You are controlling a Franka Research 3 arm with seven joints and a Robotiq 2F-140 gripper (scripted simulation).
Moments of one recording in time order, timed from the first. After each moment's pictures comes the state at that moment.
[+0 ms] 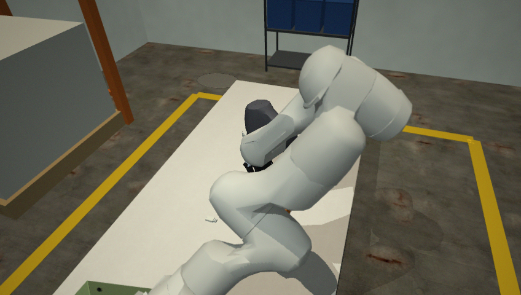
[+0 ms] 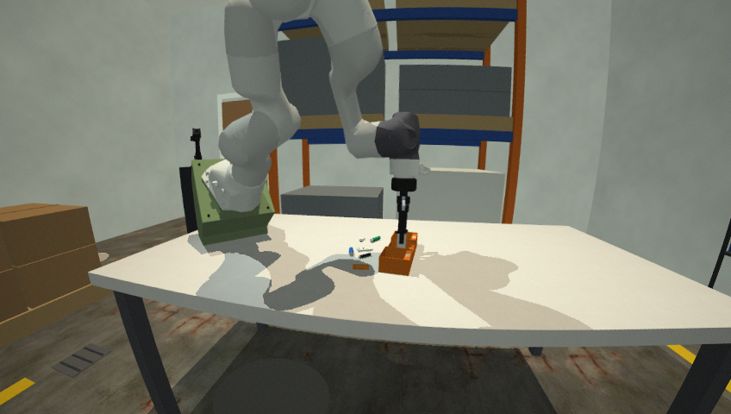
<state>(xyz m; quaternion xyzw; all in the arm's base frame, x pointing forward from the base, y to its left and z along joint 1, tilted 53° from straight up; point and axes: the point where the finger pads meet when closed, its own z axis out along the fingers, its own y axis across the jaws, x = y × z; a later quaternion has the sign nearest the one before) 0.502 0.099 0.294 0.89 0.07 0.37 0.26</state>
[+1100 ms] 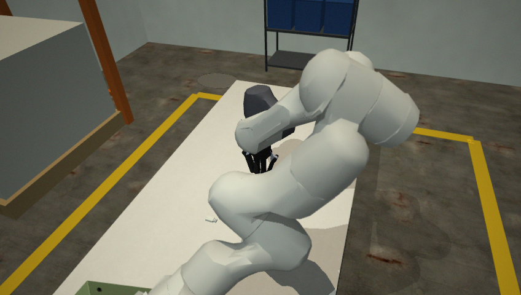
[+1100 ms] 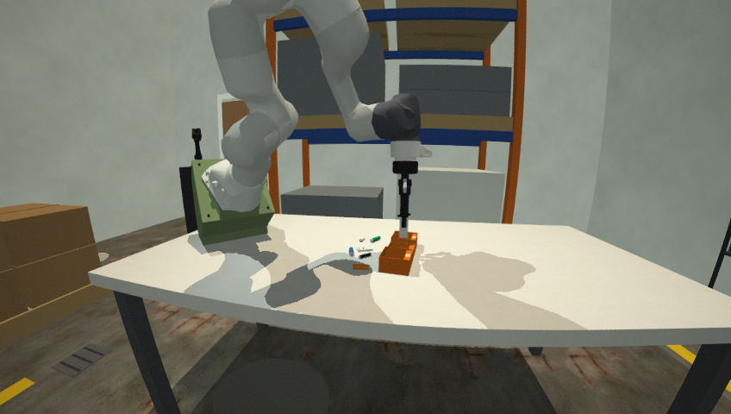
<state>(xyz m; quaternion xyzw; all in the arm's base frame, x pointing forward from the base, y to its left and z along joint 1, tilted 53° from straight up) 0.471 0.125 0.325 0.89 0.07 0.38 0.25</state>
